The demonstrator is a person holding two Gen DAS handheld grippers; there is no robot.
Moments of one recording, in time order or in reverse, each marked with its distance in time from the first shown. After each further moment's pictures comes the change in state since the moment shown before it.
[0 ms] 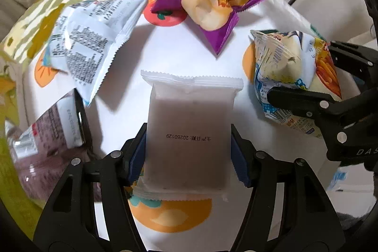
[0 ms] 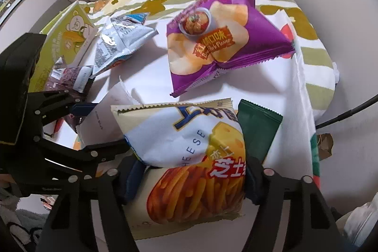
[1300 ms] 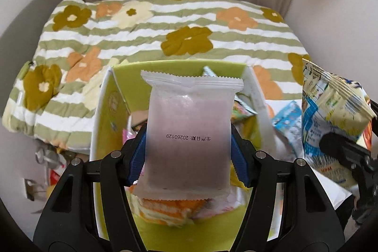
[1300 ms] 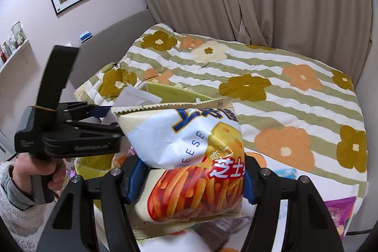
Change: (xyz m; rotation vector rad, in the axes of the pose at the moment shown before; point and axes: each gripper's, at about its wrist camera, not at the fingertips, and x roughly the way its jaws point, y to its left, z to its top) left arm -0.219 0.319 -0.038 -0.524 -0.234 0.270; right arm -0.059 0.277 0.176 -0.352 -0.242 0.253
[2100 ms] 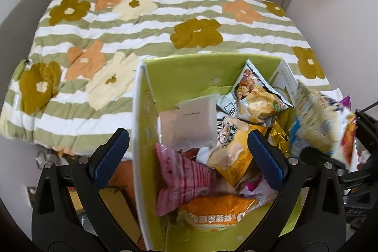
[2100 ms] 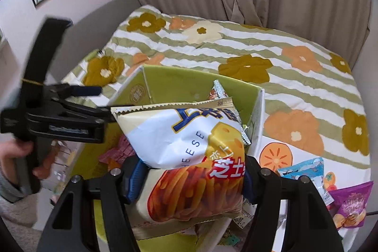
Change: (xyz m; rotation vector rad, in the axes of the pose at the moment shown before) left arm 0.015 0.074 -0.002 0.014 0.028 -0.033; right arm 0.073 0.050 0.007 0.038 0.116 -0.105
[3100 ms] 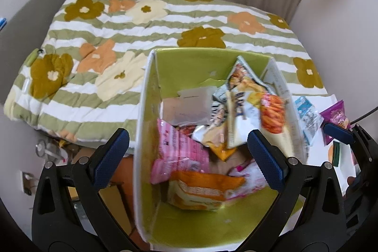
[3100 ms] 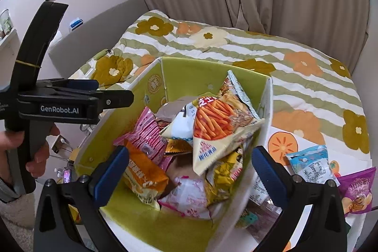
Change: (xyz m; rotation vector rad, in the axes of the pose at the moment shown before) left arm -0.051 -0.021 -0.046 -0.078 -0.082 0.033; right arm -0.030 0.025 -0.042 -0.014 -0.070 0.027
